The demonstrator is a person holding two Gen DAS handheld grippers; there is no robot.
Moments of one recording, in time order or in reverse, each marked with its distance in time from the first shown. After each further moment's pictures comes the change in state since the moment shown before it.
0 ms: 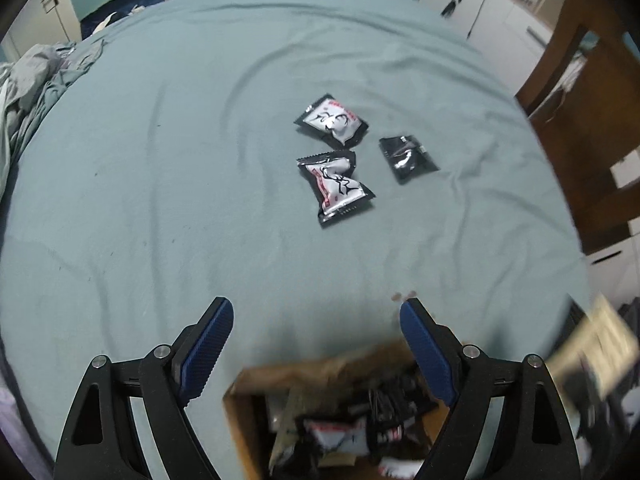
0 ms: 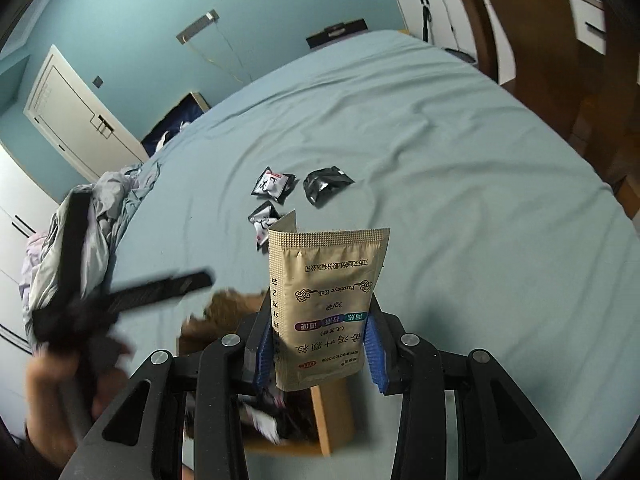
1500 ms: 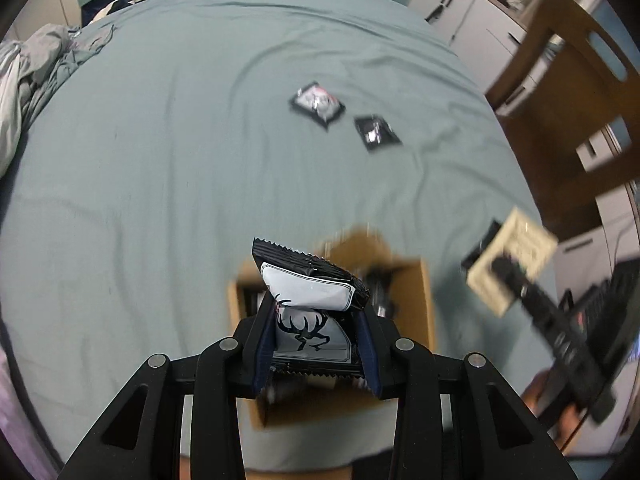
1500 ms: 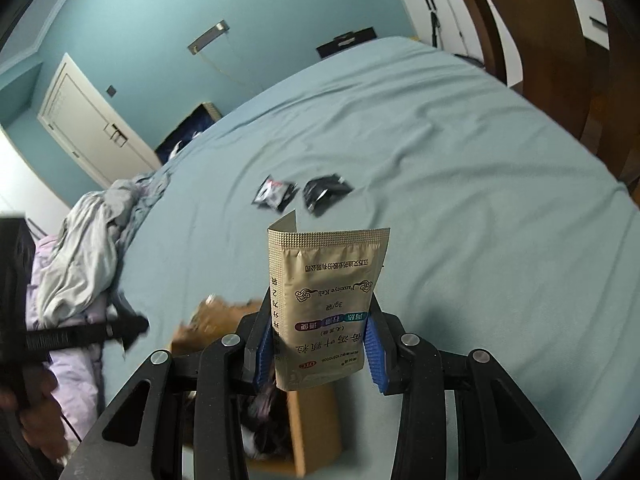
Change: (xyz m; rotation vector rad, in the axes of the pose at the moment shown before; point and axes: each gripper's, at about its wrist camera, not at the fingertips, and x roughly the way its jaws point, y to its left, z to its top) left arm -0.081 0.012 -0.080 -0.014 -0.001 -0.097; right arm 0.002 -0.011 -0.009 -0.005 -0.026 0.088
